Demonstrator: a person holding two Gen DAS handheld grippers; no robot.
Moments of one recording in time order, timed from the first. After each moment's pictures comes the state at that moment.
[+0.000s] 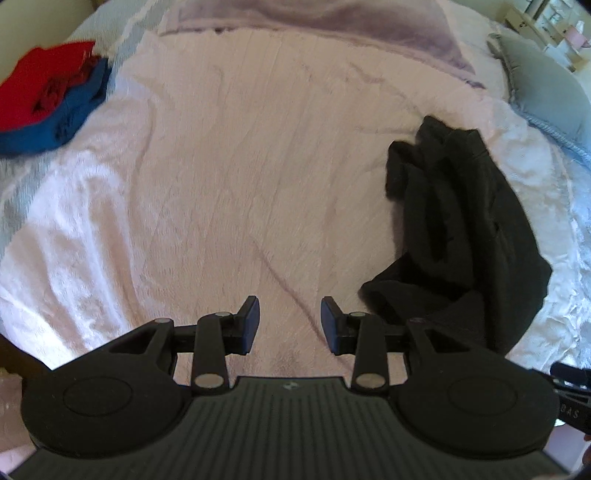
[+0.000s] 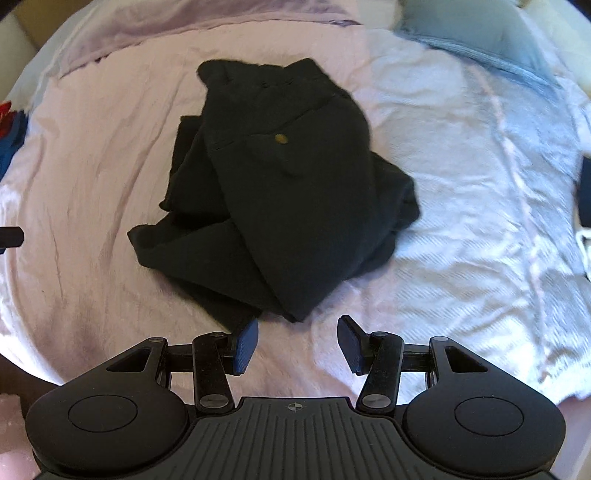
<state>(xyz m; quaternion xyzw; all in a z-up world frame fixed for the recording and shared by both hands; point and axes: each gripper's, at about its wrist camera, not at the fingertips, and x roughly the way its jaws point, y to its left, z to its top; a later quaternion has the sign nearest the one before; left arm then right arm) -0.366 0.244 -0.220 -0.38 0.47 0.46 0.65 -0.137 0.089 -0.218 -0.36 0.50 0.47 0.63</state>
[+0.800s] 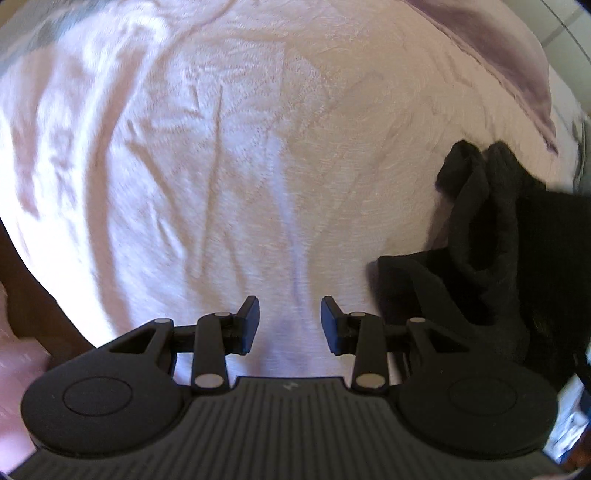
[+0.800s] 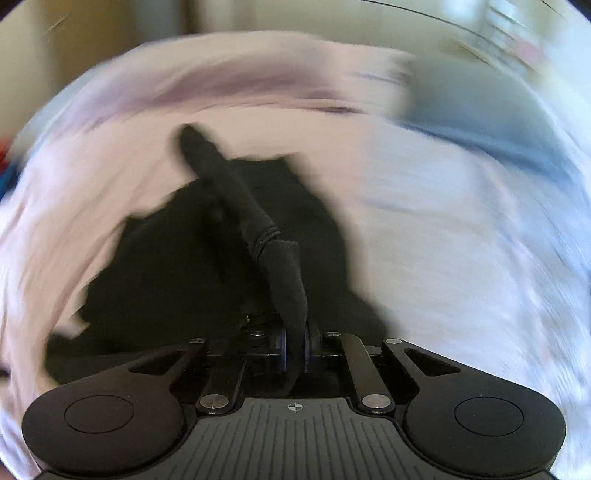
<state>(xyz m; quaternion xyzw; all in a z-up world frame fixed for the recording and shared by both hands) -0.363 0.208 -0.293 -0.54 0.35 0.54 0.54 -0.015 0.117 -0.252 -0.26 0.40 0.51 0.71</state>
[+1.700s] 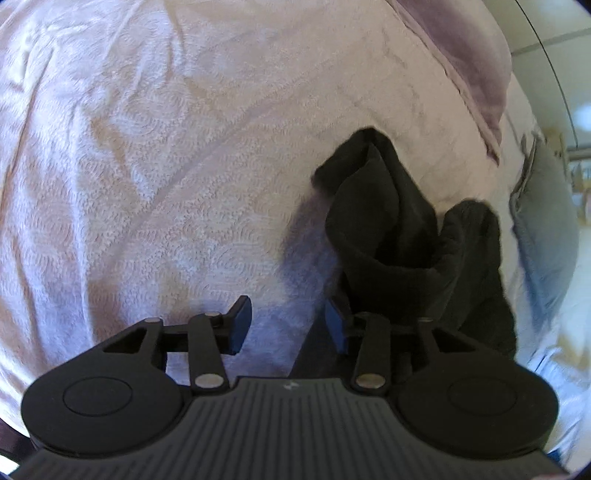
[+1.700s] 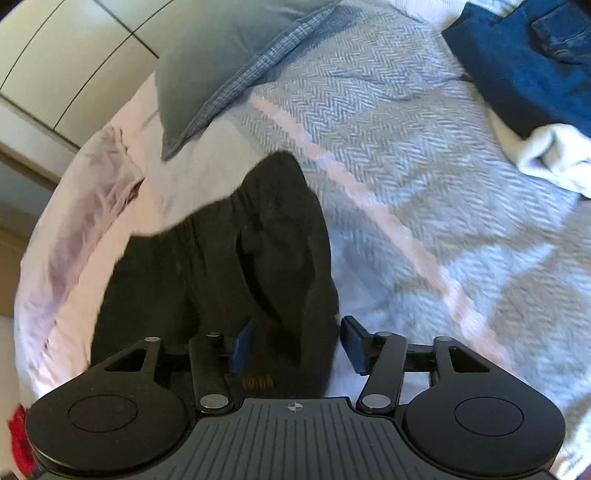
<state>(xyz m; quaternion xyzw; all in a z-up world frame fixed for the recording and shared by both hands) -0.281 0.278 -0.324 -0.64 0.28 0.45 0.56 0.216 0.049 -0.260 0.01 0.59 0.36 0.72</state>
